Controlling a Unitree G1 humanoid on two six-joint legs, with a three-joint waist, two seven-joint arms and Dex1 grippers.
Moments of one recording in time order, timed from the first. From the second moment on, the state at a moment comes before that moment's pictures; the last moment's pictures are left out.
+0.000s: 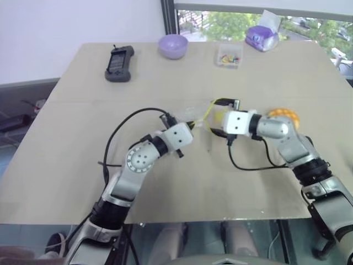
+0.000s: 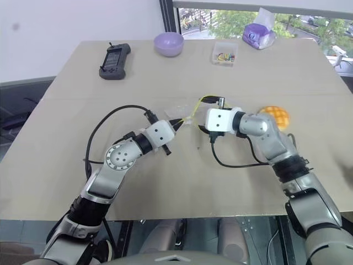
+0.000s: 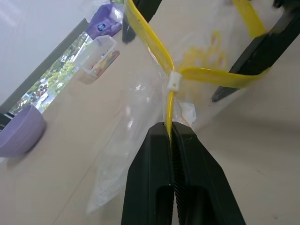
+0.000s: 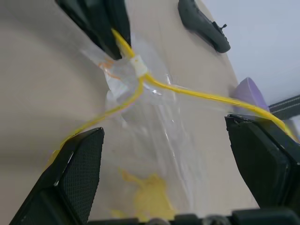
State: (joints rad) left arm -0.33 0.43 -0.23 -0.18 0.24 0.08 -0.52; right arm -0.67 -0.55 0.32 0.19 -0.19 -0.24 0.77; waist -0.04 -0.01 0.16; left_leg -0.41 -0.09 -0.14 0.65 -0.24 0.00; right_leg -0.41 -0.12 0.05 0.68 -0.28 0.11
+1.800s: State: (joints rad) left arm -0.32 0.44 -0.21 -0.18 0.25 0.11 -0.52; right arm -0.65 -0.66 -0.14 0.34 0.19 0.89 0.59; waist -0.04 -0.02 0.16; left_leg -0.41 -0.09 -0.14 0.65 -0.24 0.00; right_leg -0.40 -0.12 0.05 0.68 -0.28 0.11
